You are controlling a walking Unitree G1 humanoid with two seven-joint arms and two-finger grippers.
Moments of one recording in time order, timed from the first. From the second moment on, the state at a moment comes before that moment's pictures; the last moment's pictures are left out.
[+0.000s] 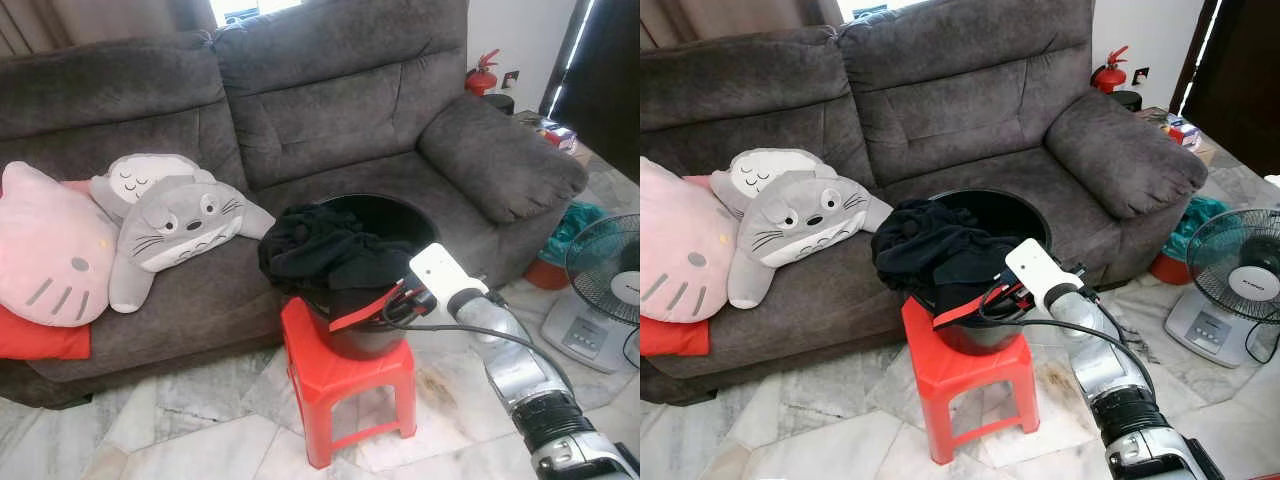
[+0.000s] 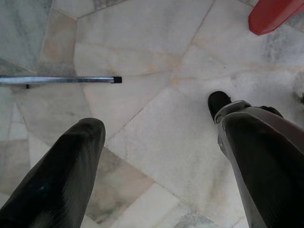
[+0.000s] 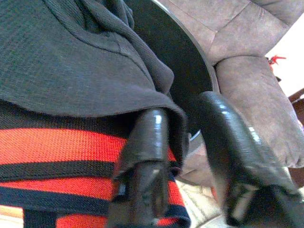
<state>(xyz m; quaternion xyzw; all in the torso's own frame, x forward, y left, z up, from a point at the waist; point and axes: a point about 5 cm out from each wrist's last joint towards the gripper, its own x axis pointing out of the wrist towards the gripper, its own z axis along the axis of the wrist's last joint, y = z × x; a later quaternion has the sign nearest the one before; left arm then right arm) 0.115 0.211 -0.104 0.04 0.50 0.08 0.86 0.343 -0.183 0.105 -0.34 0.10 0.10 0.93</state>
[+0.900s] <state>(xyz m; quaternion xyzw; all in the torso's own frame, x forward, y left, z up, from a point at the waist) 0.124 0.206 -0.102 0.05 0.49 0.08 0.87 0.362 -0.187 0.146 -0.36 0.02 0.06 0.93</state>
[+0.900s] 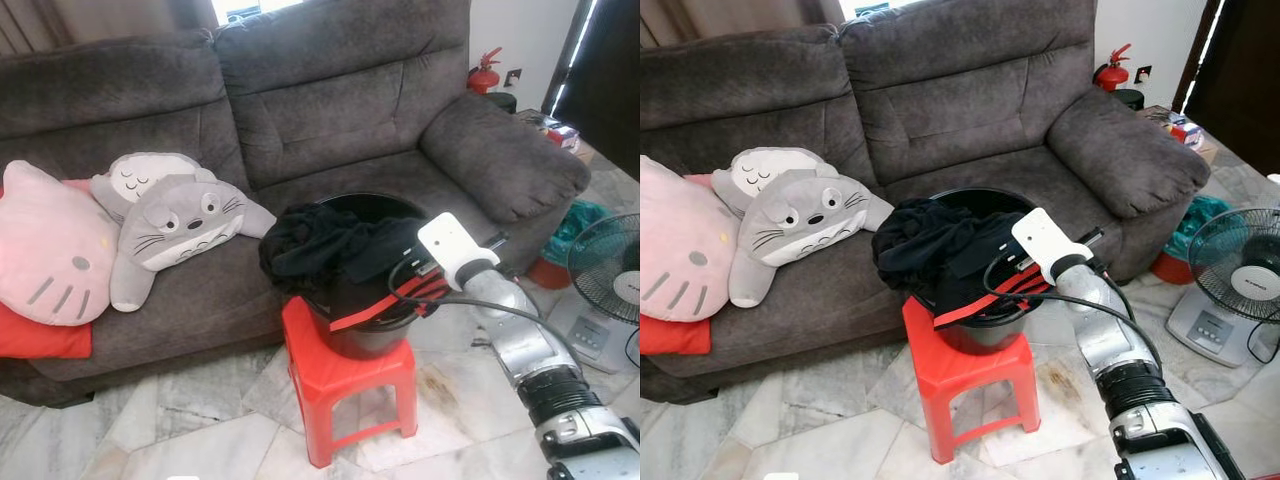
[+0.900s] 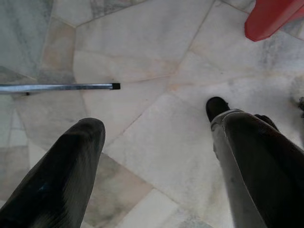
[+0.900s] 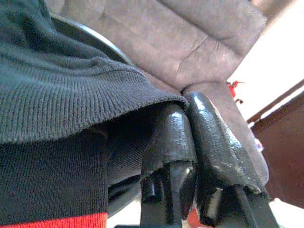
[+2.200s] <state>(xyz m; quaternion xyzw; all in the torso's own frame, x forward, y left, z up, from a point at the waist) 0.132 0.201 -0.101 0.05 0.49 0.08 0.87 0.346 -0.105 0.194 -0.36 -0.12 0.38 0.84</state>
